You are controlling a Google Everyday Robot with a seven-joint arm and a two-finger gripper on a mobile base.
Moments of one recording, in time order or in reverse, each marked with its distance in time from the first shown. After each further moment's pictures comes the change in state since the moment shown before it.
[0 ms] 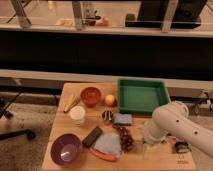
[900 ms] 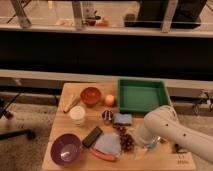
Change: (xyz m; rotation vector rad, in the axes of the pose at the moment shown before) arm -0.028 -0.008 0.036 0.013 -0.048 -0.017
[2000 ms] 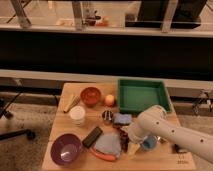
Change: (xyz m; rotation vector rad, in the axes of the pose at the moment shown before) arm 0.001 -0.032 0.043 0.017 -0.018 0.003
